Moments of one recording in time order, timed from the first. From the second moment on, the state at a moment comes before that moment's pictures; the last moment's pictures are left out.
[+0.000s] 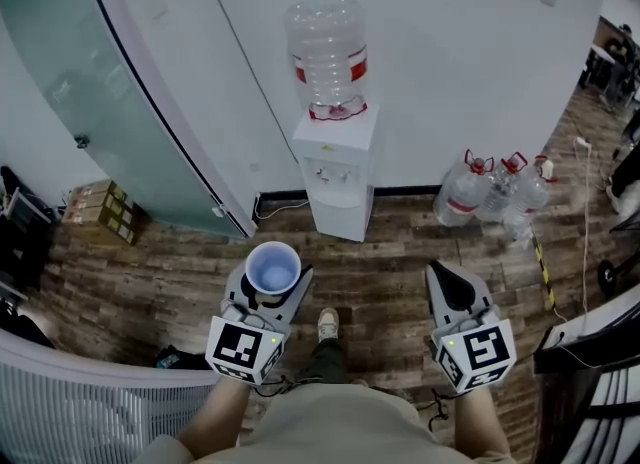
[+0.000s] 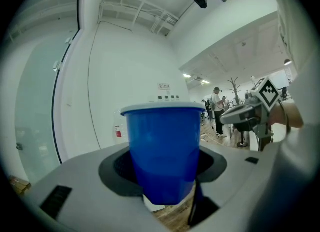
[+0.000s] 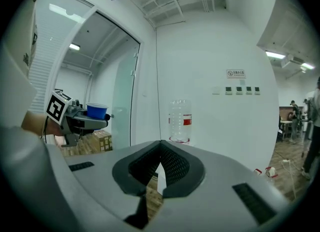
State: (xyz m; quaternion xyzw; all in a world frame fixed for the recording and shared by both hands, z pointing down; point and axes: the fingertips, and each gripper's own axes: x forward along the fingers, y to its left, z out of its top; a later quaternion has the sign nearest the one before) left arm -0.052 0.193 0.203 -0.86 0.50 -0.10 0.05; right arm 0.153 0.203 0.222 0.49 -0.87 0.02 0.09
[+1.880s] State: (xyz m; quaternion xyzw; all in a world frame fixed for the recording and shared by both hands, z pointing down) left arm -0.087 -0.199 0.395 -0.89 0.44 -0.12 0.11; right arm 0.066 -0.205 0.415 0.48 -0.86 0.11 0.16
